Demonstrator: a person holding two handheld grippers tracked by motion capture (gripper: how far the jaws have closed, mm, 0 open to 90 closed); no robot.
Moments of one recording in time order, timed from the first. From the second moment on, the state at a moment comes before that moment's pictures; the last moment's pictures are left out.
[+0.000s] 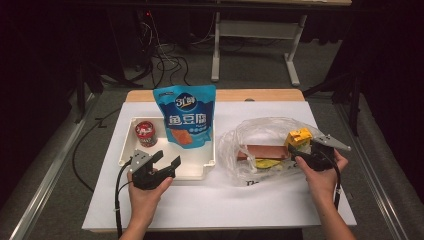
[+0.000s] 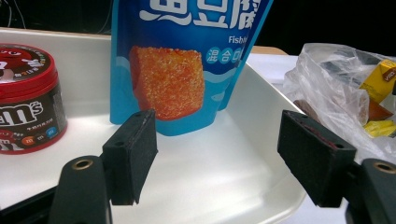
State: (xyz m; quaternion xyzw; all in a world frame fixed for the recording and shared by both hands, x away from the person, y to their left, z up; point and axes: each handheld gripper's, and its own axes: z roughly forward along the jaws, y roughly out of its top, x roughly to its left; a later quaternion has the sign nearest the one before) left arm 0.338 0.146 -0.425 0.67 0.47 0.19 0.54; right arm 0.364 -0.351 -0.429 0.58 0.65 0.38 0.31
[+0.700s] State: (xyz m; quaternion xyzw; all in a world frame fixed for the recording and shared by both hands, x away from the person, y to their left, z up) left arm 0.339 0.144 -0.427 0.68 0.47 0.19 0.53; right arm 0.387 -0.362 -0.431 0.56 0.67 0.40 0.29
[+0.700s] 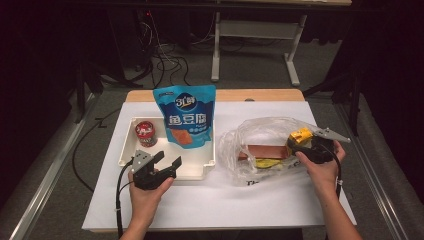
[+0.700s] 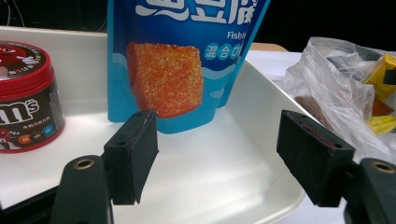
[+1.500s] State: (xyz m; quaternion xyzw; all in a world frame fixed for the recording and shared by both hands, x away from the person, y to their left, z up) left arm 0.337 0.139 -0.427 0.68 0.46 0.19 0.54; right arm 0.372 -0.350 -0.423 0.59 0.63 0.38 0.33
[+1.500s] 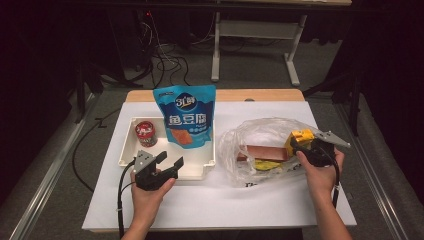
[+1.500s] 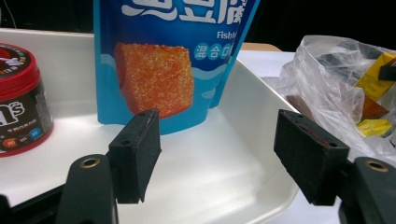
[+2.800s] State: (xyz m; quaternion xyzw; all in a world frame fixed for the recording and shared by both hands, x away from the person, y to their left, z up) left arm 0.331 0.106 -0.422 0.70 0.41 0.17 0.56; right arm 0.349 -0.316 -0.374 0.55 0.64 0.42 0.32
